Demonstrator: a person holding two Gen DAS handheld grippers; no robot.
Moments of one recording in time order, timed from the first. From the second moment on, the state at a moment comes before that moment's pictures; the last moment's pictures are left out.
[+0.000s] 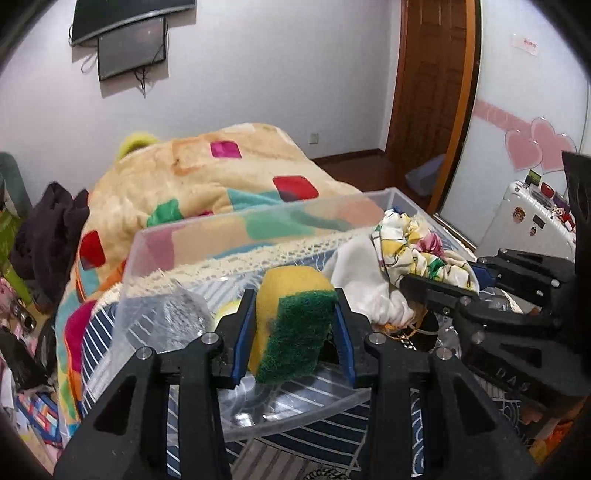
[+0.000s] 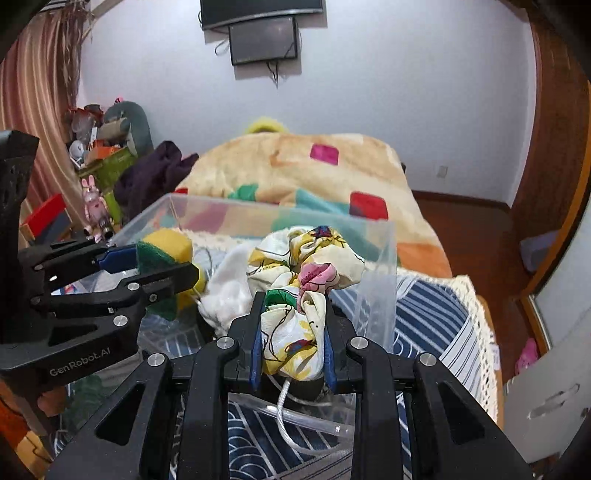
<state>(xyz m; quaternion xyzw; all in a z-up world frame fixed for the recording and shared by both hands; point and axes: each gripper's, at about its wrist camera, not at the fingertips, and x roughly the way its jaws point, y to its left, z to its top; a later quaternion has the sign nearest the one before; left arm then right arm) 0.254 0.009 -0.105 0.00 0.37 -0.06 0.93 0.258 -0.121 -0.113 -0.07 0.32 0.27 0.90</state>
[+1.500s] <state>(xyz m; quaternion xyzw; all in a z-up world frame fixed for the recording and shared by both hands) 0.110 0.056 -0.135 -0.04 0.40 -0.05 0.92 0.179 -0.093 -0.145 -0.07 0.35 0.38 0.85</state>
